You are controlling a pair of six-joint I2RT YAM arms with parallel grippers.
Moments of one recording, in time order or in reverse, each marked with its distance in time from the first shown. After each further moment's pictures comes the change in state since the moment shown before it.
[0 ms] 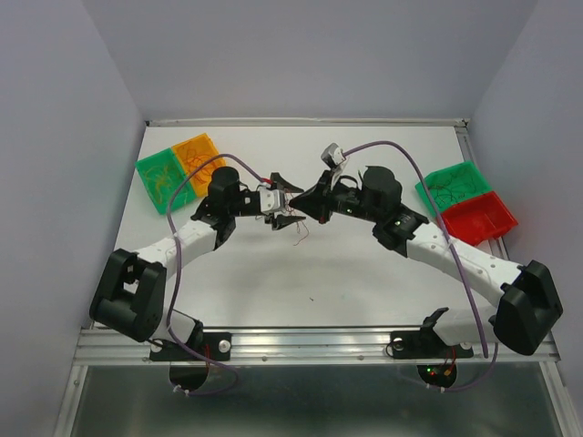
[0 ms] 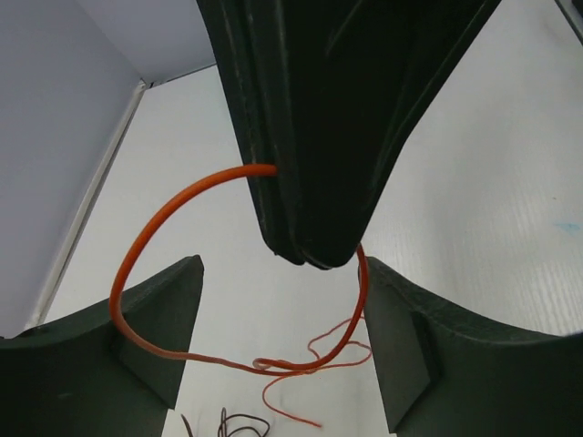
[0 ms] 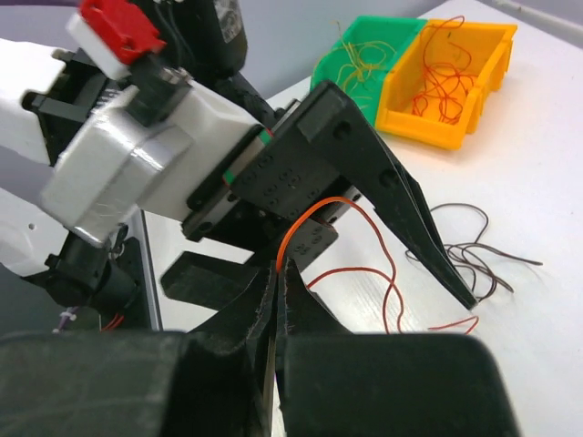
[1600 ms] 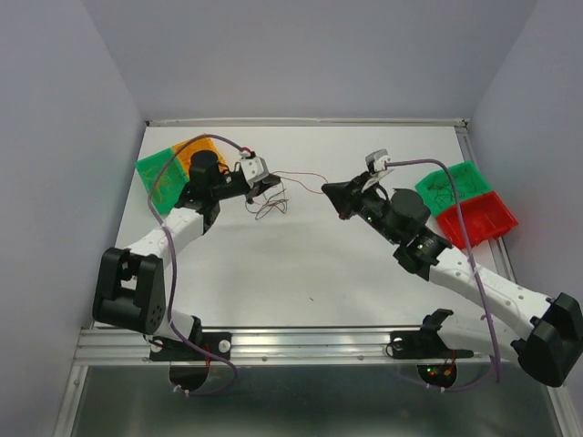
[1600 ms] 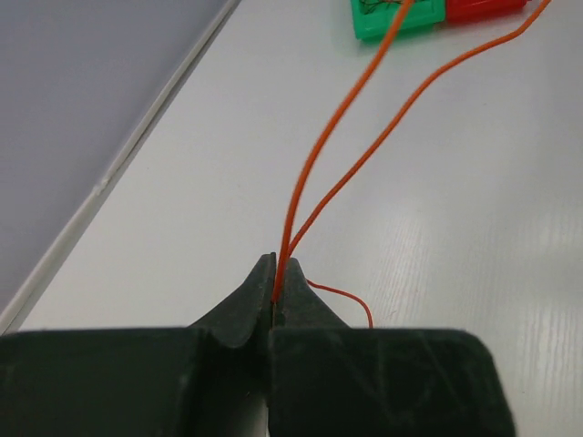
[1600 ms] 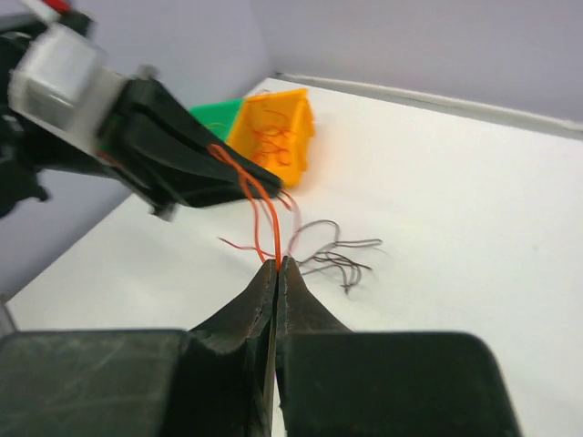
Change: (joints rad) left arm 0.145 0.047 0.108 -0.115 -0.123 -0.098; right arm 0.005 -0.237 -0.181 0.089 0.476 0.025
